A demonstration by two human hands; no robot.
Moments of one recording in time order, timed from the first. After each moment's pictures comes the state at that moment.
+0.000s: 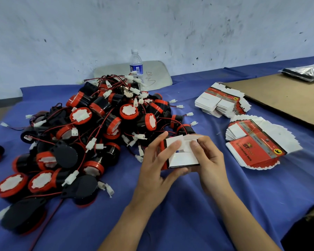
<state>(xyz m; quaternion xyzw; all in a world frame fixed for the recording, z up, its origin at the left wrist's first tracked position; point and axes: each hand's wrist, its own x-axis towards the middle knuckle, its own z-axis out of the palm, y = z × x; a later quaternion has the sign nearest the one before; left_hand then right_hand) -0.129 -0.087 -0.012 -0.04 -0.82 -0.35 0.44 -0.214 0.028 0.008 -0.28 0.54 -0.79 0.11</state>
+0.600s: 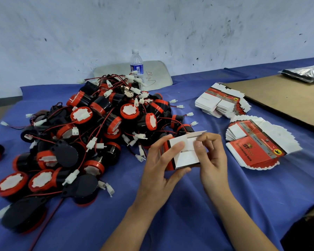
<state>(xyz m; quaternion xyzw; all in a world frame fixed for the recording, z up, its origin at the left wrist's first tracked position) -0.132 -0.083 -0.013 -0.05 -0.82 -0.35 0.45 -0.212 0.027 0.008 -0.29 0.57 -0.77 0.00</state>
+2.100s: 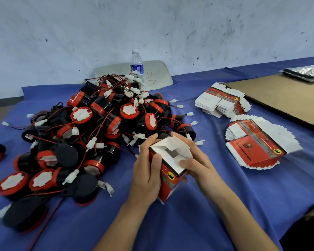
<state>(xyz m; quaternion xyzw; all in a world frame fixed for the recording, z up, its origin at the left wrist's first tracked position) -0.121 -0.092 -0.013 0.07 -0.77 -0.49 0.41 -0.218 0.031 0.002 -0.42 0.52 -0.70 0.27</state>
